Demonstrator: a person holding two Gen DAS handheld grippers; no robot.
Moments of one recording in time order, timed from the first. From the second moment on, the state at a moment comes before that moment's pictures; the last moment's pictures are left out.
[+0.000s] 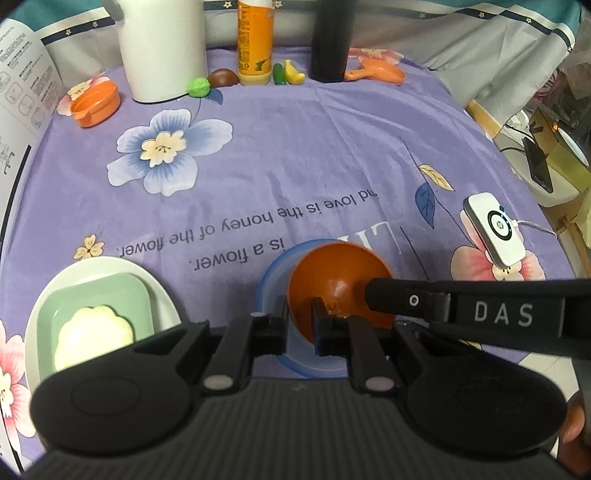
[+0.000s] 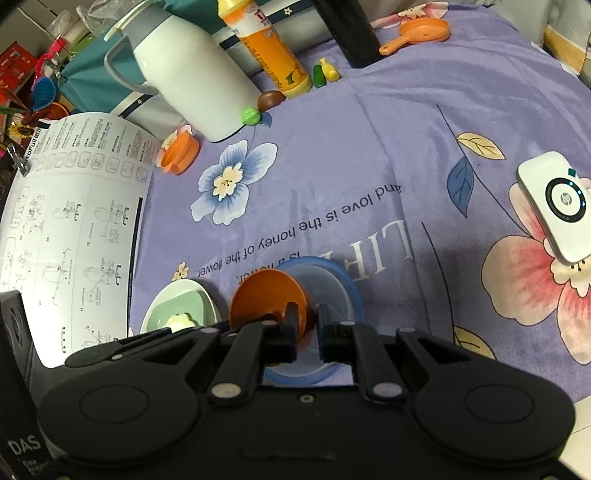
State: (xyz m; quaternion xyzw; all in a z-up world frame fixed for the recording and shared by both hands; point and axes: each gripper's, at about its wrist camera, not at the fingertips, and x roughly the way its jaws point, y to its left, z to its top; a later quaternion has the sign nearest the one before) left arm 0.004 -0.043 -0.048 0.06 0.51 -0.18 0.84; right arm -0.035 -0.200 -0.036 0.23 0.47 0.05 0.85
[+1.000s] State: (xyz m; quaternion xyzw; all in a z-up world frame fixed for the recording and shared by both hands) left arm -0.001 -0.011 -0.042 0.06 0.47 -0.15 0.87; right arm -0.038 -0.211 -0.036 0.26 0.45 0.03 0.85
